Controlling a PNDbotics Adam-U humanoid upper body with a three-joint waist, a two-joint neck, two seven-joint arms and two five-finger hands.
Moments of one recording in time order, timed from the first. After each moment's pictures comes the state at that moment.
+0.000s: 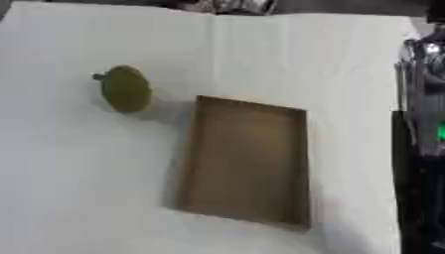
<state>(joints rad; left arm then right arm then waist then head) -0.31 0.39 0.51 -1.98 0.02 -0.40 0.38 -0.78 -0.21 -0.06 -1.98 0.46 -0.19 -0.33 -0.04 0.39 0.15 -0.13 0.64</state>
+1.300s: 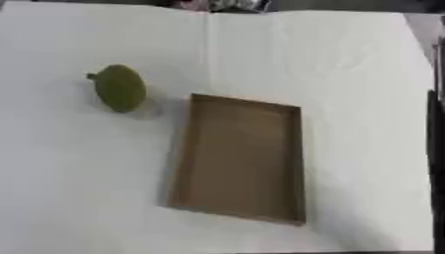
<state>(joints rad) -0.01 0.79 0.40 -1.79 -0.29 -0.47 0.40 -0.78 -0.36 -0.07 -1.98 0.46 -0.09 -0.32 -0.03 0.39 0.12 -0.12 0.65</state>
